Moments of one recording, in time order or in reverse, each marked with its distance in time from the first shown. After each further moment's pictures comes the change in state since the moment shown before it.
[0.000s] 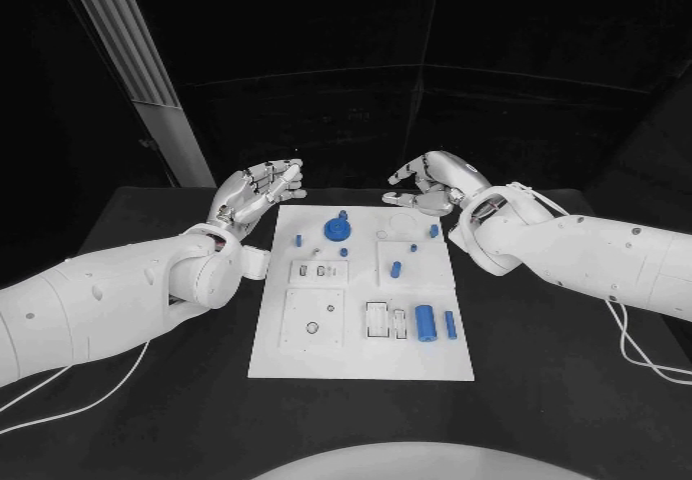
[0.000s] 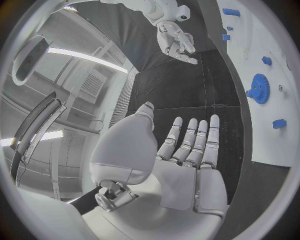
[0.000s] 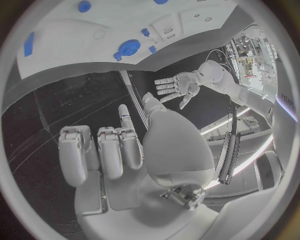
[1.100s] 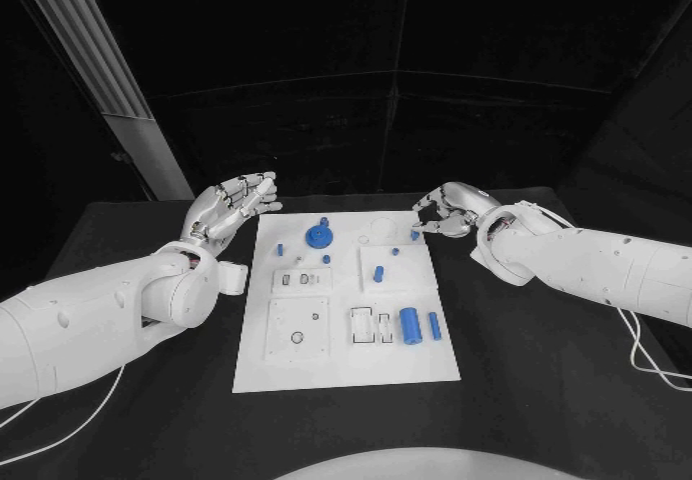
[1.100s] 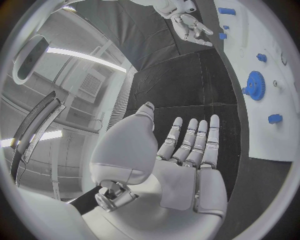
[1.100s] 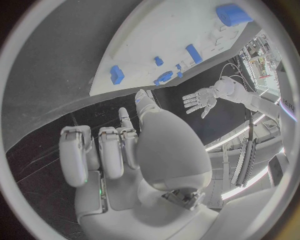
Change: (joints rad) left arm -0.010 -0.006 0.000 -0.008 0.000 0.003 0.000; left_hand 0.004 0.004 0.000 0.000 0.000 -0.007 0.000 0.005 0.000 -0.004 0.004 0.000 0.000 0.000 0.000 0.000 0.000 0.000 0.000 0.000 0.000 -0.001; right arm -0.078 -0.057 -0.004 -0.160 -0.006 0.131 -0.004; right_hand 0.129 0.011 -0.008 -0.020 -0.055 -0.060 -0.045 -0.041 -0.013 0.004 -0.025 0.000 0.000 0.000 -0.015 0.000 0.001 0.000 0.004 -0.011 0.000 0.000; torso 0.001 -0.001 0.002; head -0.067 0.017
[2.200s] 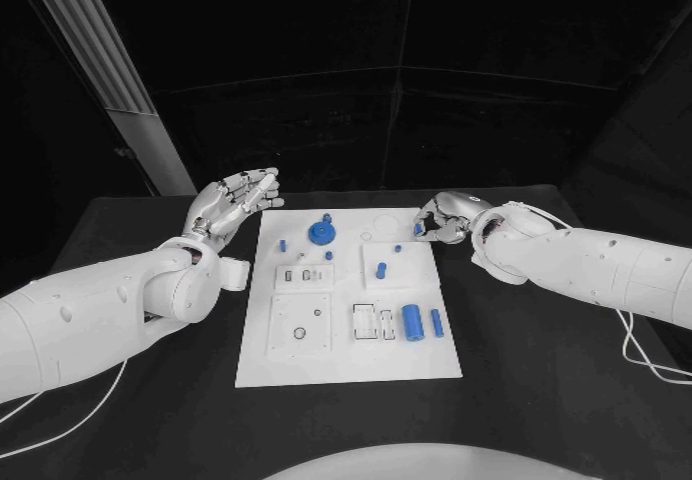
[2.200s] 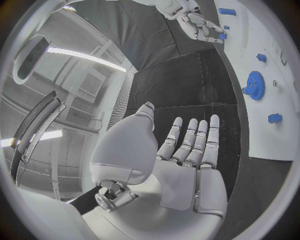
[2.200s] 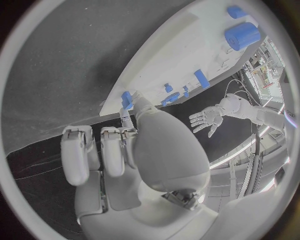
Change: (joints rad) left arm 0.000 -0.003 0.000 0.003 0.000 0.002 0.000; left_hand 0.000 0.000 0.000 0.000 0.000 0.000 0.000 0.000 0.000 0.000 0.000 0.000 0.000 0.000 0.000 0.000 0.000 0.000 0.000 0.000 0.000 0.000; right arm -0.009 0.048 0.000 -0.046 -0.115 0.115 -0.109; right_hand 0.047 0.027 0.020 -0.020 0.011 0.013 -0.023 0.006 0.005 0.000 -0.021 0.000 0.000 0.002 -0.017 0.000 0.000 0.000 -0.004 -0.018 0.000 0.000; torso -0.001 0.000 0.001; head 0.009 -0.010
